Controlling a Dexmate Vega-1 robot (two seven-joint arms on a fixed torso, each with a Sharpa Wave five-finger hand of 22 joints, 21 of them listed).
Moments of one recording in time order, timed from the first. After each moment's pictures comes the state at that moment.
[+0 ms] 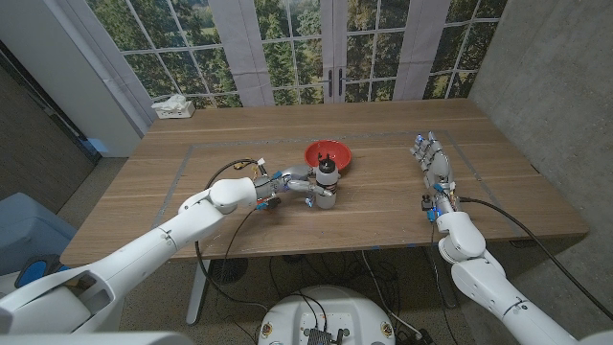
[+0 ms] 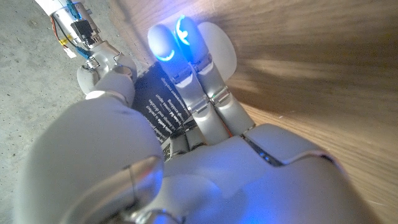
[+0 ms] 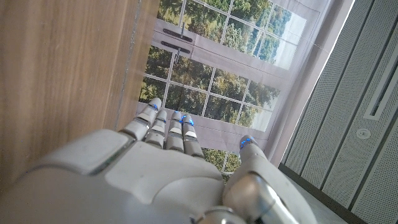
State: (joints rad) left arm 0.75 0.69 0.67 -1.52 -0.26 -0.22 -0.39; left_hand 0.90 0.00 0.41 -0.15 0.20 0.41 -0.02 0.27 0.19 0.50 -0.13 0.23 0.18 1.39 -0.23 0.98 0.22 1.13 -0.21 0.95 0.22; right arm -1.19 -0.50 -0.27 -1.55 0.52 0.54 -0.21; right_hand 0.16 0.14 0.34 -0.01 0.18 0.20 0.11 0.19 0.17 0.18 0.07 0.20 0.19 0.06 0.06 0.22 0.34 0.18 0.03 0.28 0.17
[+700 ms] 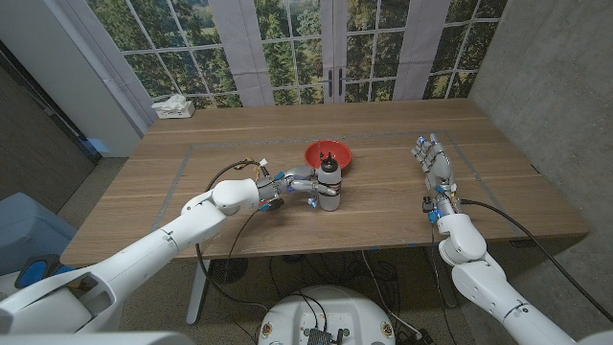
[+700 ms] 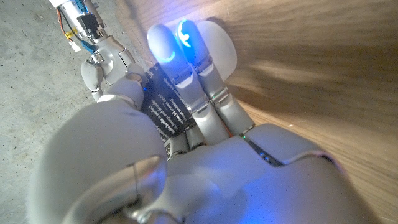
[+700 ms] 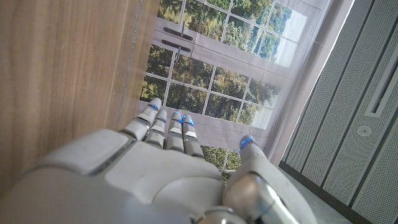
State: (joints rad) left arm 0.77 0.70 0.67 -1.56 -0.29 -0.19 -0.38; left_hand 0.89 0.11 0.44 -0.15 0.20 0.46 -0.02 0.27 0.20 0.54 -0.13 0.23 0.18 1.39 -0.22 0.97 0.24 1.11 -0.20 0.98 0.23; right arm -1.21 -0.50 -0.26 -1.56 0.52 0.55 -0.21; right_hand 0.16 0.14 0.34 -0.01 0.18 0.20 0.11 0.19 0.18 0.18 0.07 0.20 0.19 0.06 0.06 0.22 0.34 0.18 0.03 0.27 0.17
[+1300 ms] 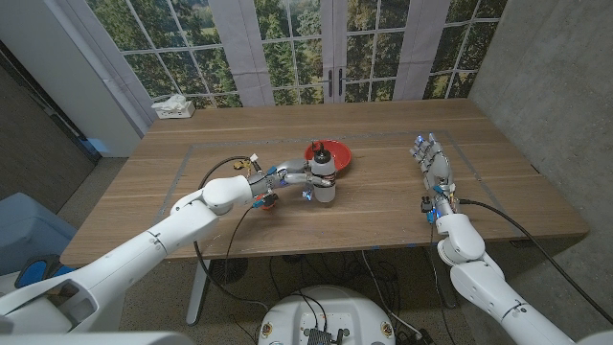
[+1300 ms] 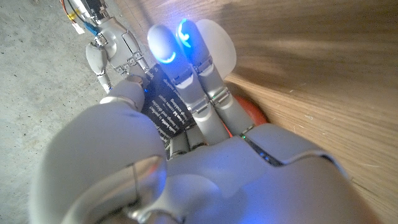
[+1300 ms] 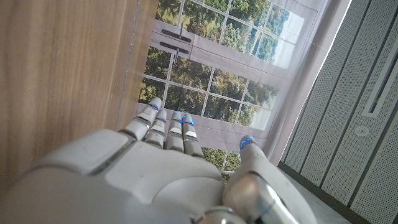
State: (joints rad) left arm 0.83 0.76 0.60 -1.66 -0.30 -0.19 -0.31; left_hand 0.88 0.12 0.44 -0.15 0.20 0.48 0.00 0.27 0.20 0.55 -0.12 0.22 0.18 1.39 -0.22 0.97 0.24 1.11 -0.20 0.99 0.23; right arm -1.20 -0.49 -0.27 -1.55 0.52 0.55 -0.20; right_hand 0.16 0.14 0.34 -0.01 0.18 0.20 0.11 0.19 0.18 0.18 0.07 0.20 0.19 0.06 0.06 0.22 0.34 0.19 0.04 0.26 0.17
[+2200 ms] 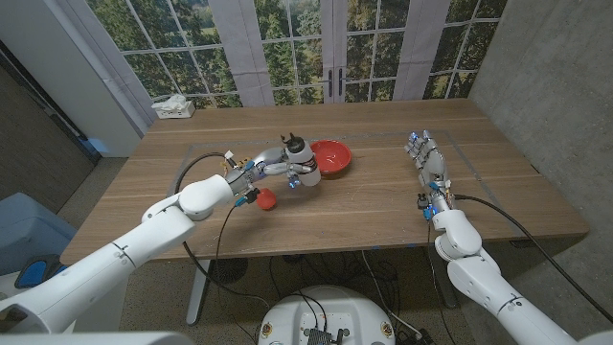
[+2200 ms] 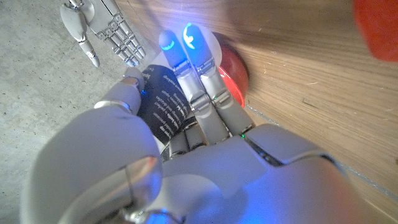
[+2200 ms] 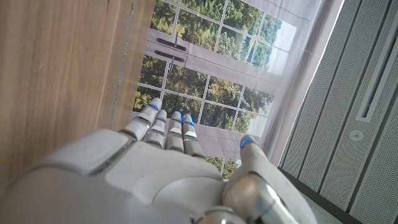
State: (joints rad) left arm 1.00 0.87 0.45 -1.84 -0.27 -0.16 -0.08; left_hand 0.78 0.07 0.53 -0.17 0.20 0.52 -0.03 0.22 0.21 0.58 -0.13 0.20 0.18 1.12 -0.13 0.44 0.17 0.97 -0.15 1.03 0.19; right arm -1.16 -0.49 -0.29 -1.53 0.53 0.55 -0.16; right_hand 0.16 0.14 0.34 -0.02 0.18 0.20 0.11 0.19 0.18 0.18 0.07 0.20 0.19 0.06 0.06 0.22 0.33 0.19 0.04 0.25 0.17
